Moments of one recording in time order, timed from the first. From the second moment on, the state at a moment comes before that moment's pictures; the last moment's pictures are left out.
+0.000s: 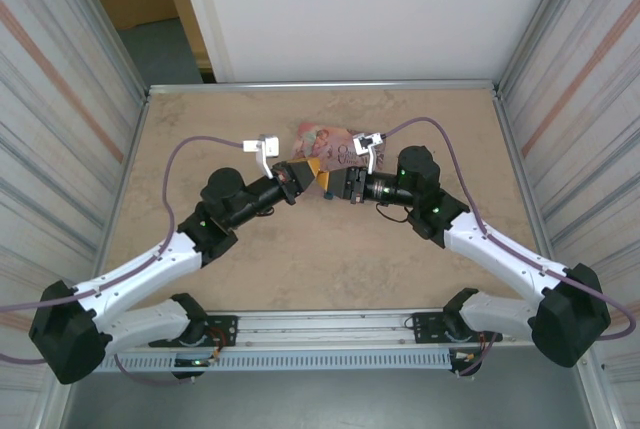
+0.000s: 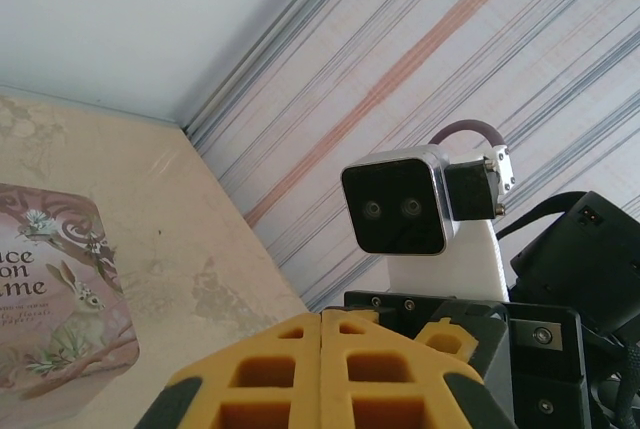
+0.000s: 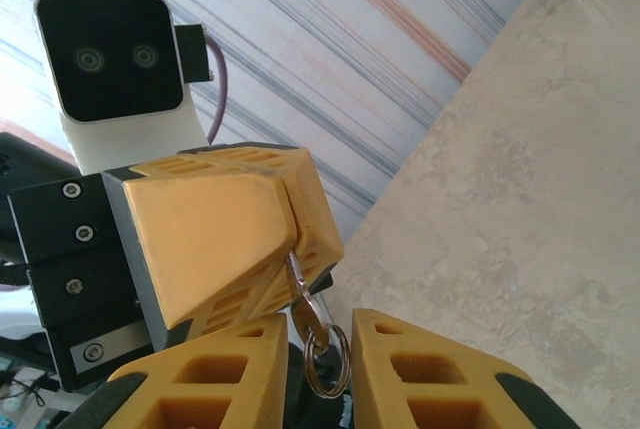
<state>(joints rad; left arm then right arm) -0.76 1.05 0.71 0.40 0.20 -0.76 0.67 1.14 0.79 0.27 -0.62 0.84</state>
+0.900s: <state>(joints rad) -0.75 1.03 0.69 0.41 0.18 -0.78 0.66 1.10 0.79 0.18 -0.56 0.82</state>
